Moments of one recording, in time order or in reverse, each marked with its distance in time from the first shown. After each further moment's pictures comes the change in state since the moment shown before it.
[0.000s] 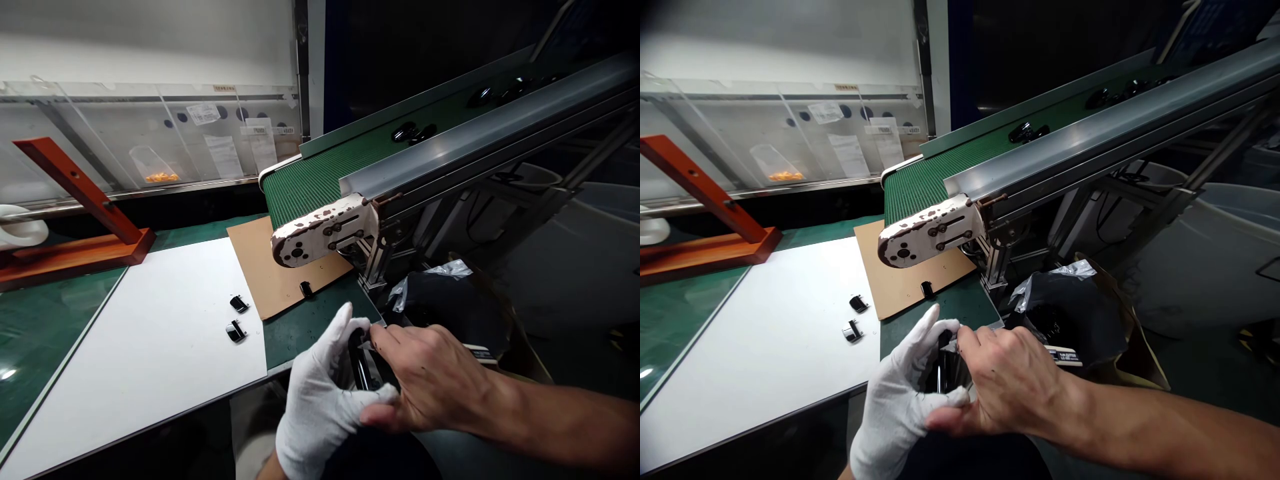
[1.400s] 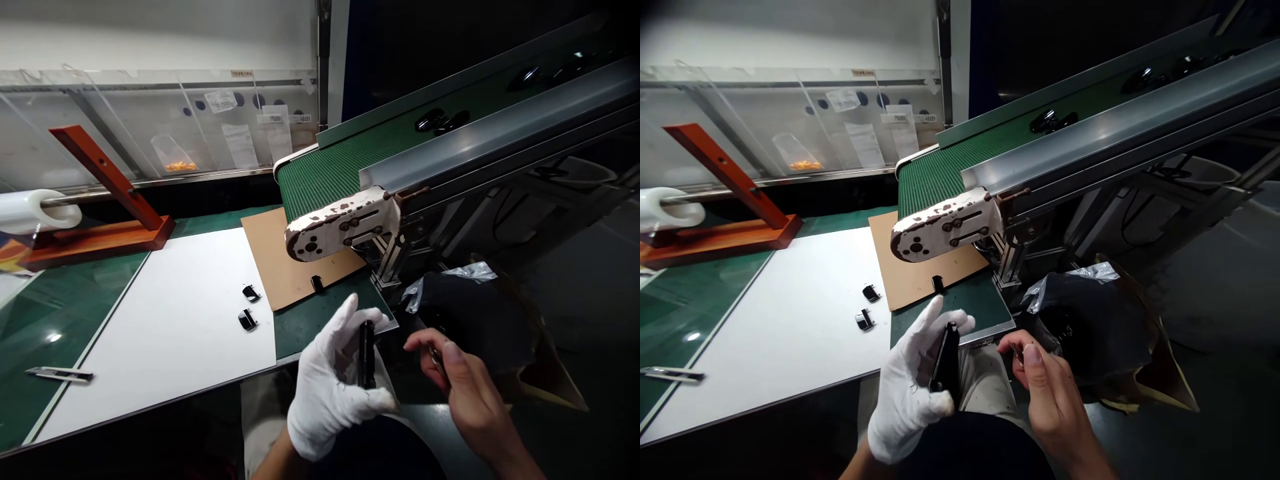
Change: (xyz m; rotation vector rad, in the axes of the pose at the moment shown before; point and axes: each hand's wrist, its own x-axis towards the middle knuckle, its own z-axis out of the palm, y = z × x) left_hand 0.009 -0.004 -0.002 -0.296 -0.083 0.103; right_hand -0.041 -0.003 0.031 0.983 0.215 0.769
